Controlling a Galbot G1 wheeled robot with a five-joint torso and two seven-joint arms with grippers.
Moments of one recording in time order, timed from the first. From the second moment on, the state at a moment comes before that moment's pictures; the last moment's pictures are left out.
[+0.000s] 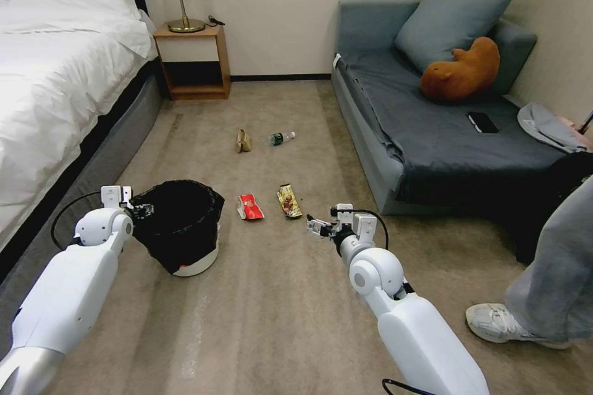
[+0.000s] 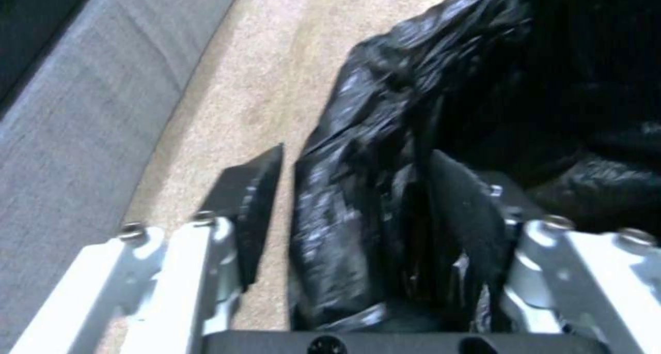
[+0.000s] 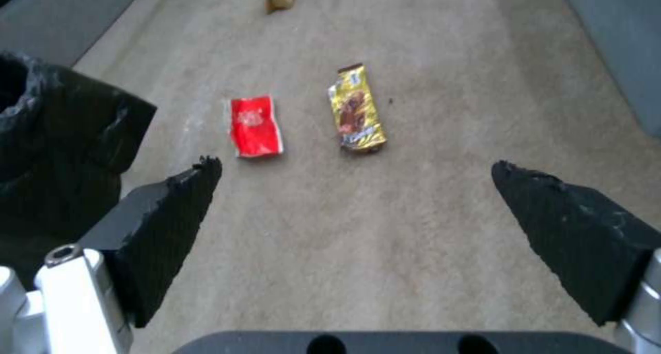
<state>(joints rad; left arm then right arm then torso) 0.69 -0.94 -0.35 -1.19 -0.60 0.62 -0.23 -0.94 1.32 0.07 1.76 0.68 -0.57 0.42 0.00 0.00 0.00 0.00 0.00</state>
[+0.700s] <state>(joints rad) 0.78 -0.91 -0.42 -1.23 -0.60 0.61 -0.19 -0.97 1.34 0.05 1.80 0.70 -0.59 0.43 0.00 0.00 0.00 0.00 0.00</state>
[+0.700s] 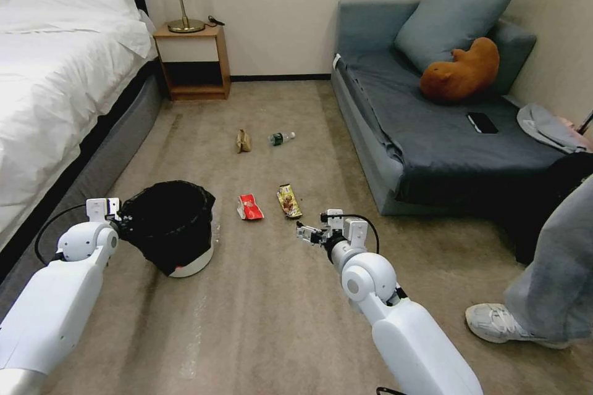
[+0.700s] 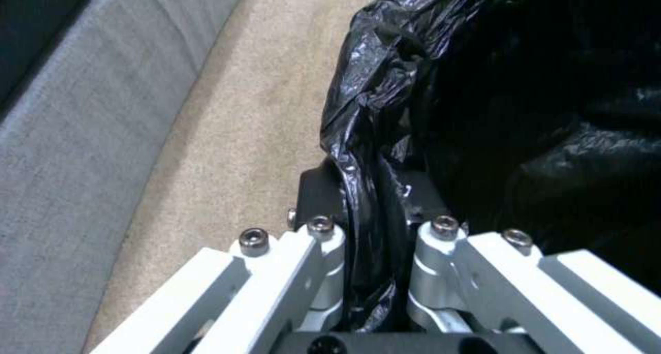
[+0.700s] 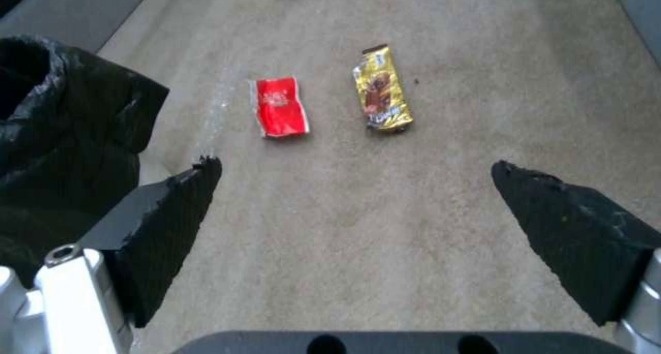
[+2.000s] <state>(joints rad) 0.99 -0.82 -0.65 -1.53 -0.53 0.51 -0.20 -0.99 1.34 0.04 1.78 0.65 -0.52 0.35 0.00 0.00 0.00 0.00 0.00</state>
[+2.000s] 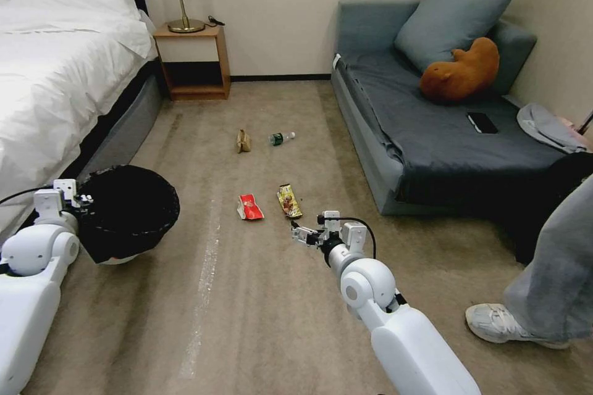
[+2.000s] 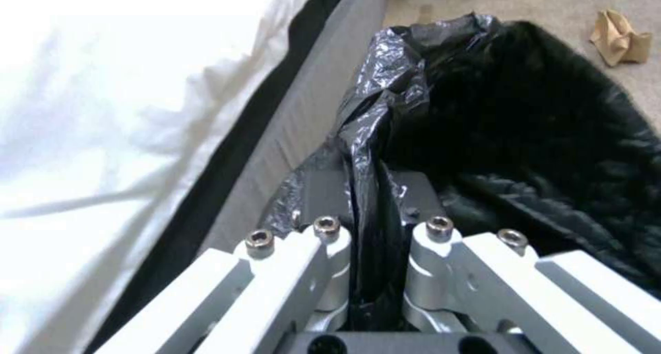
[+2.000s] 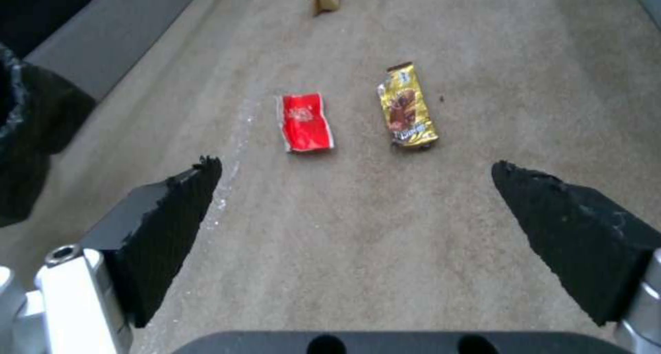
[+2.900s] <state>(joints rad) 0.98 -0.81 -0.63 -1.52 -0.54 0.51 -0.20 -0.96 1.33 0.02 1.71 0.63 -0.46 0.25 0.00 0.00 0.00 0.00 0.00</state>
